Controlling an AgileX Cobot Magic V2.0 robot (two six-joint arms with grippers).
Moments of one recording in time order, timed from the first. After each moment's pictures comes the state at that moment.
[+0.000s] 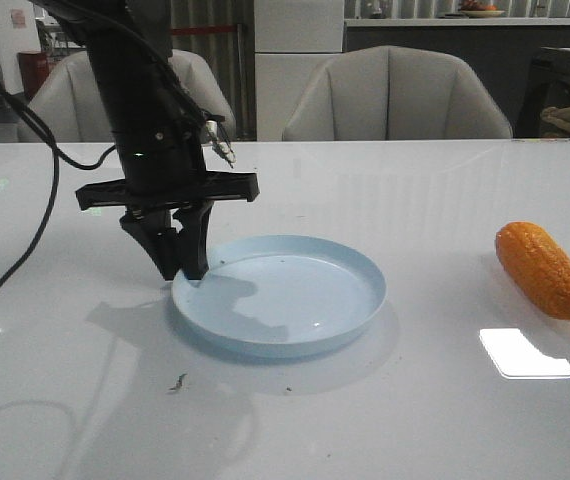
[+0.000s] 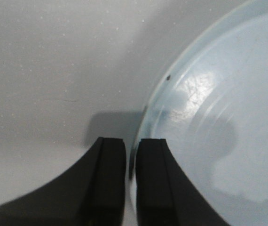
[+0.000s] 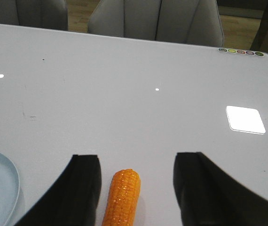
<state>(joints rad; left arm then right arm) -0.45 2.23 -1.82 -0.18 1.14 -0.15 0.07 0.98 -0.60 -0.02 -0.02 0.03</state>
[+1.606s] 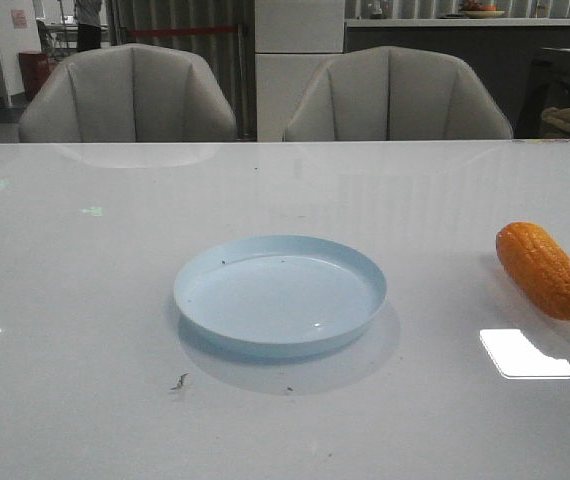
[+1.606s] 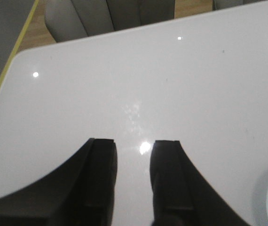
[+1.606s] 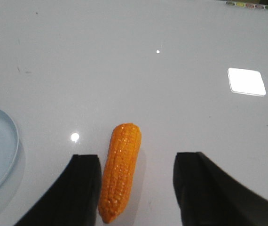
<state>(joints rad) -0.44 1.24 -1.16 0.67 0.69 -0.63 0.07 0.98 -0.60 -0.02 0.16 0.03</state>
